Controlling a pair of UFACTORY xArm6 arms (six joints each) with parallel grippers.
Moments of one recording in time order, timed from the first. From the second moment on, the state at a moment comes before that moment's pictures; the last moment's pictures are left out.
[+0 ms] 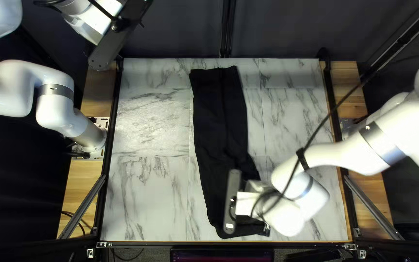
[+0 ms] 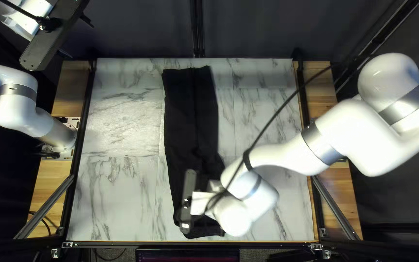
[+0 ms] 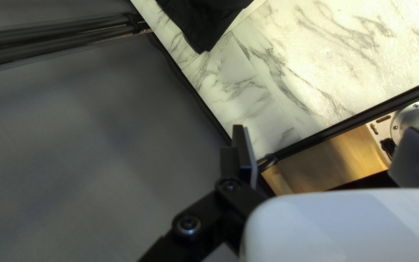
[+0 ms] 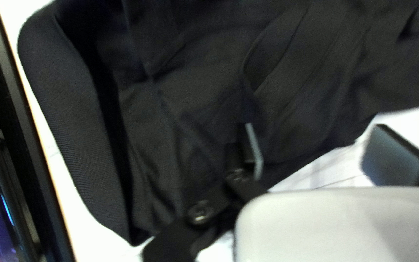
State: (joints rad) left arm 0.14 -0.73 -1.20 0.19 1.66 0.84; right arm 0.44 0.34 -1.25 -0.42 0.88 0.57
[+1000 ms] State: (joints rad) left arm 0.14 -0.73 -1.20 0.19 1.66 0.84; right arm 0.28 0.62 -1.56 0.05 1.17 -0.57
